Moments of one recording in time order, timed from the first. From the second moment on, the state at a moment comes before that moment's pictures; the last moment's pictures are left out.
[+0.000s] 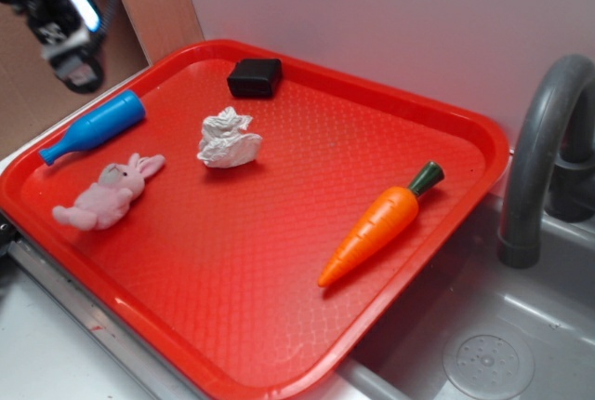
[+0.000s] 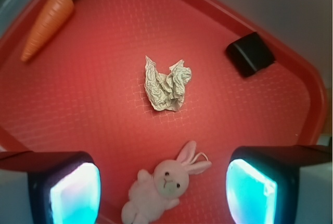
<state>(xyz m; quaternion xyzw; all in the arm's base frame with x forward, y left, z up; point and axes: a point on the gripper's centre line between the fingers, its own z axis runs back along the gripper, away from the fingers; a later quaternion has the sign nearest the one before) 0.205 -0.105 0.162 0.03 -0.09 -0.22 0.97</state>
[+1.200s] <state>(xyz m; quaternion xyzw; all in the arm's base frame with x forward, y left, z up) 0.259 -0.127 0.055 0.05 0.02 -0.22 0.97</state>
